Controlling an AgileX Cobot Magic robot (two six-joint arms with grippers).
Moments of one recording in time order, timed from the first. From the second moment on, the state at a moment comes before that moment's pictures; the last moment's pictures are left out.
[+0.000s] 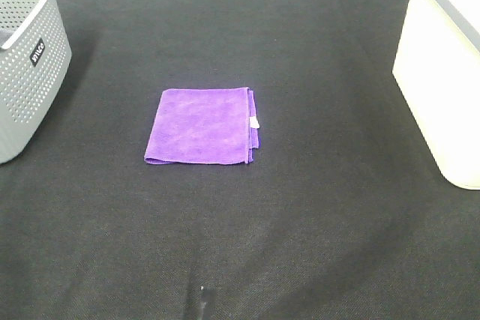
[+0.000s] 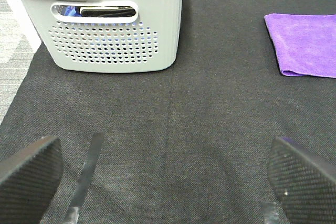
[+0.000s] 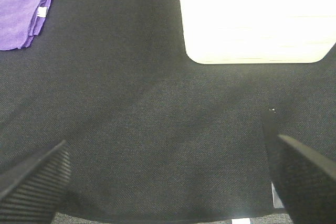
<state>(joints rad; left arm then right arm) -0.01 0.00 -0.49 0.06 1.05 -0.04 -0.01 0.00 -0.46 0.00 1.10 0.00</state>
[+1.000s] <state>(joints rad) -0.01 0.00 -0.49 0.06 1.05 -0.04 -0.01 0.00 -0.46 0.00 1.10 0.00</state>
